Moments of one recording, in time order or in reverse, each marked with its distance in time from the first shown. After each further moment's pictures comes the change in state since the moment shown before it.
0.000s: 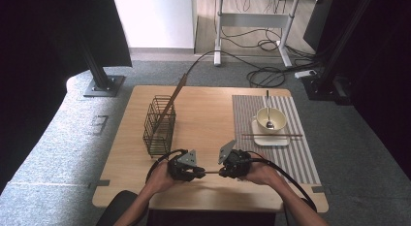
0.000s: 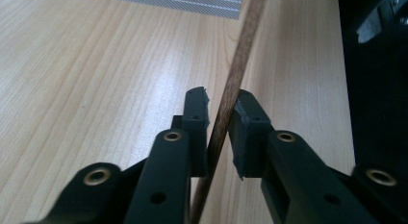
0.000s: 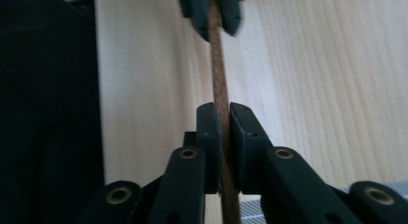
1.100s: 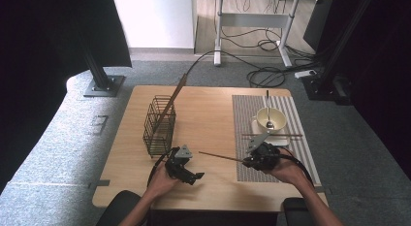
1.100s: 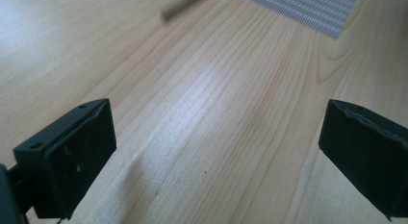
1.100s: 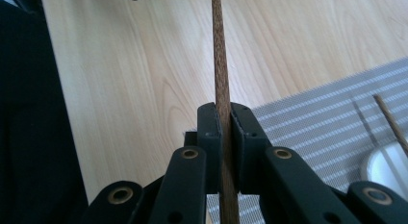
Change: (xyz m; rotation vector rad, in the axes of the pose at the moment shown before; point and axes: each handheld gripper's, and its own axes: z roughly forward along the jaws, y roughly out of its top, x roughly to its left) left arm 0.014 -0.027 0.018 -0.066 0.212 -0.292; right arm -0.016 -0.059 -0.055 -0.057 -0.156 0.172
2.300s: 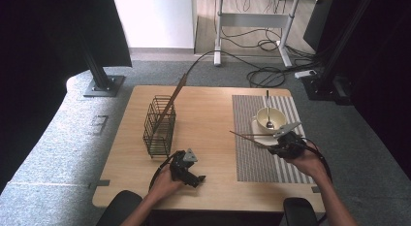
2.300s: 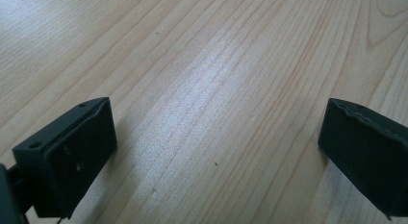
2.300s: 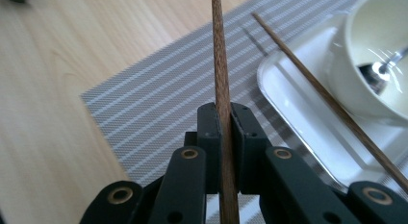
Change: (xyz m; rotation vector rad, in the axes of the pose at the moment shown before) left arm -0.005 -0.006 0.022 0.093 0.066 0.022; right arm -0.062 -0.063 -0.025 -0.005 -0.166 0.228
